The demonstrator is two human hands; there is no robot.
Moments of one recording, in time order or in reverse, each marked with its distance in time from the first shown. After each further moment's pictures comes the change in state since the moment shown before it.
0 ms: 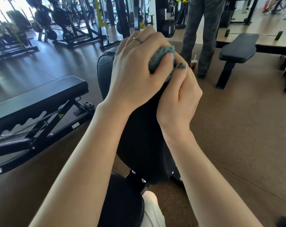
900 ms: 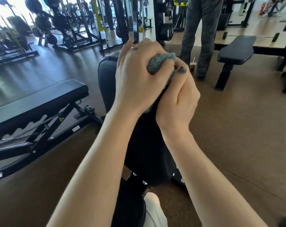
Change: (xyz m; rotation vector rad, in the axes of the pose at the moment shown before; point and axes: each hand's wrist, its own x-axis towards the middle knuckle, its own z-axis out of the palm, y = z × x) left_hand -0.001 0.012 0.002 -0.144 -0.001 -0.274; right_hand -0.002 -0.003 0.000 -0.022 0.009 0.003
